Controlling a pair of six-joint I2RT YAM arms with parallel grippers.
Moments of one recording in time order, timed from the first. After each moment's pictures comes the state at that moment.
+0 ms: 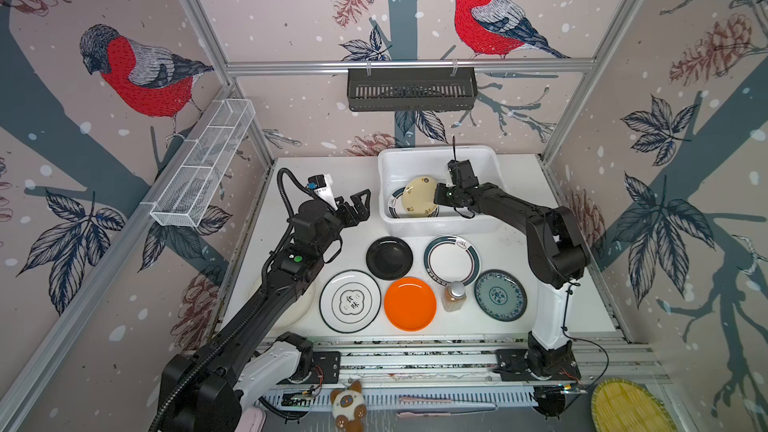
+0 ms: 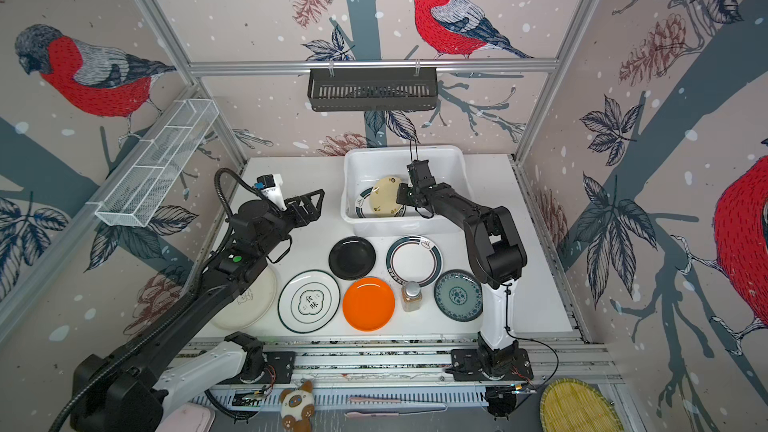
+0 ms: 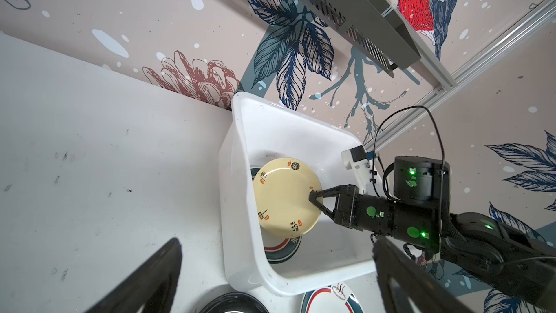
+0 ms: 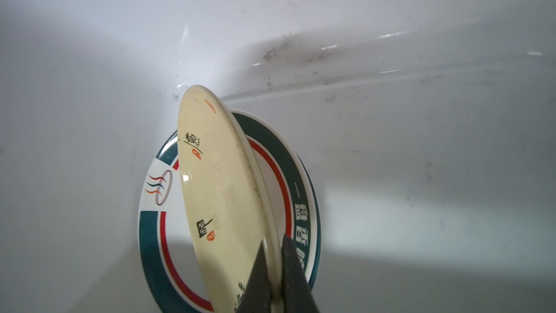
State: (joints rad) left arm -0.37 1.02 0.74 0.08 0.05 -0.59; right arm 0.42 2.02 1.45 -0.24 -0.16 0.48
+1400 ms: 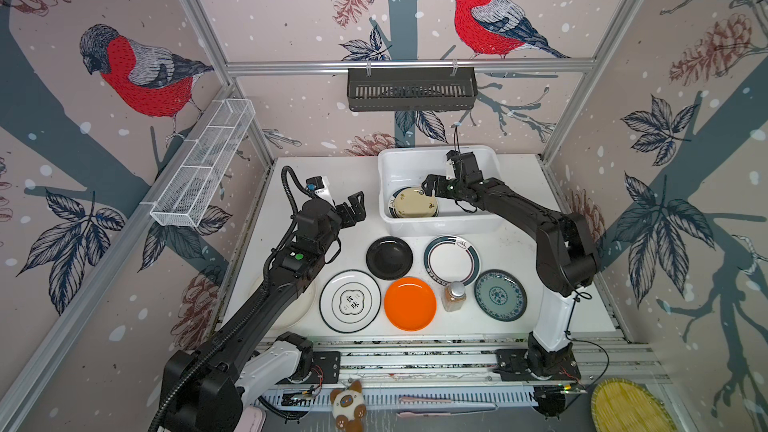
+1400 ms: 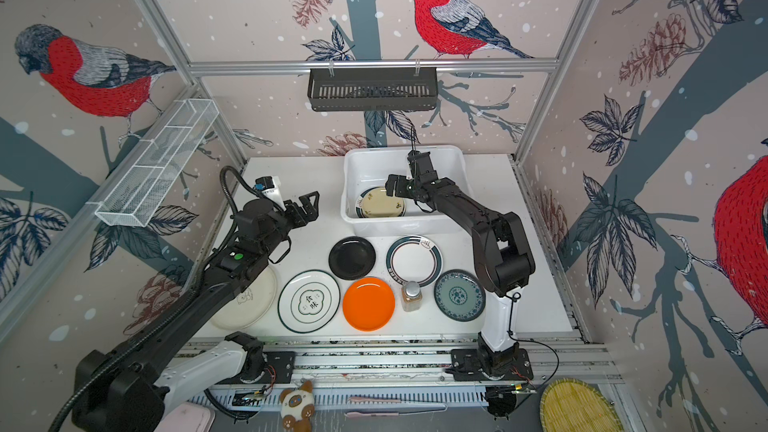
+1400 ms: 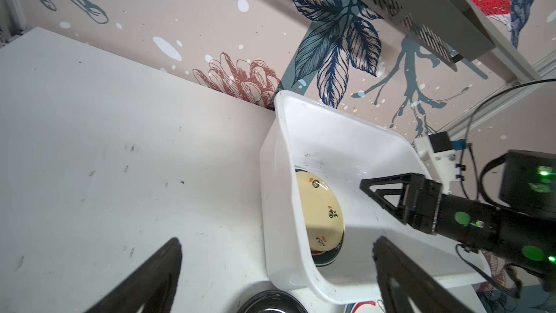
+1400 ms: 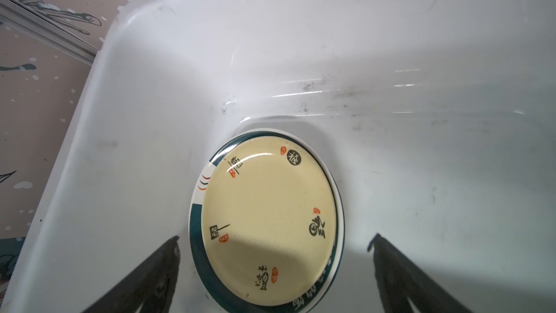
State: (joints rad) left arm -0.37 1.04 0.75 -0.02 -0.12 -0.54; right arm 0.43 1.89 1.47 -0.27 -0.16 0.42
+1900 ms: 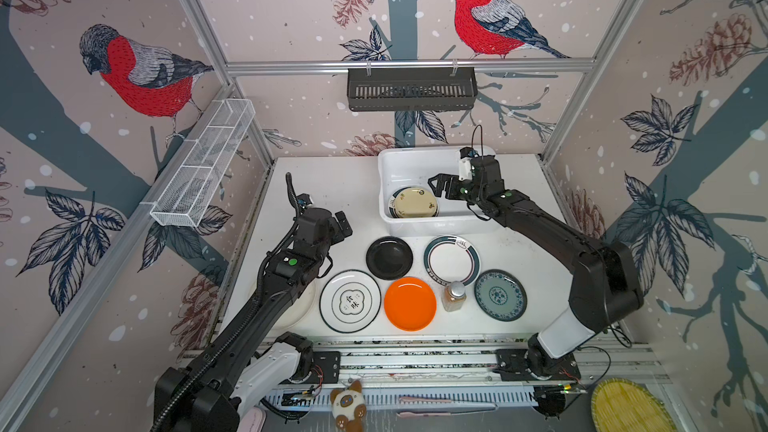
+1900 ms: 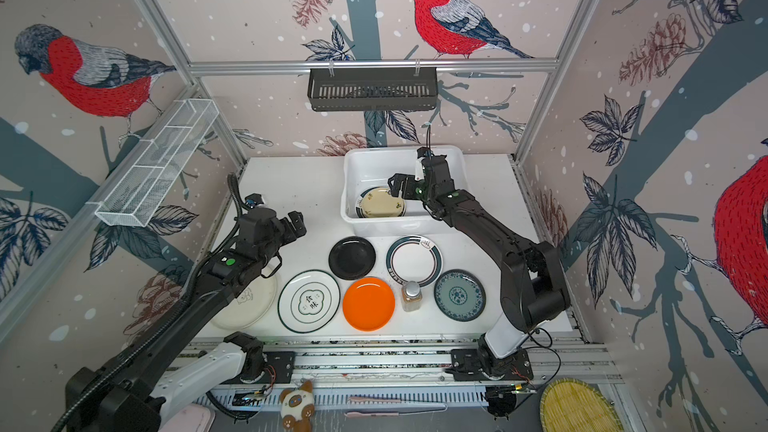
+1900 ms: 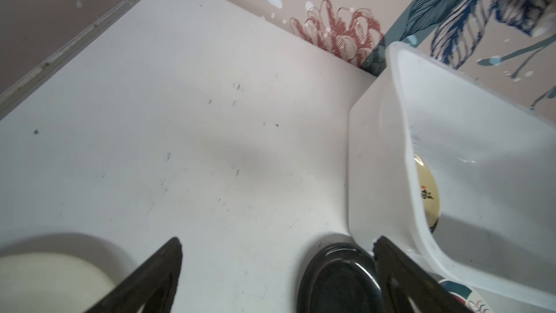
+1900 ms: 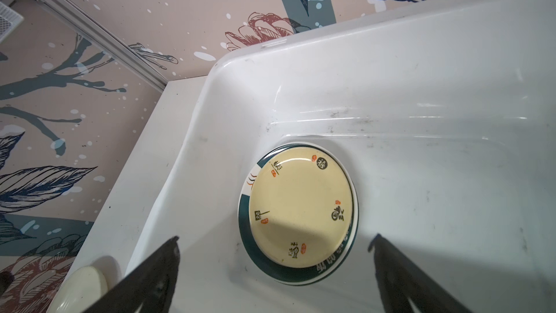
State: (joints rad) left arm -0.35 0.97 0.75 -0.44 -0.33 -0.64; right arm 0.44 1.60 1.20 -0.11 -0.22 0.42
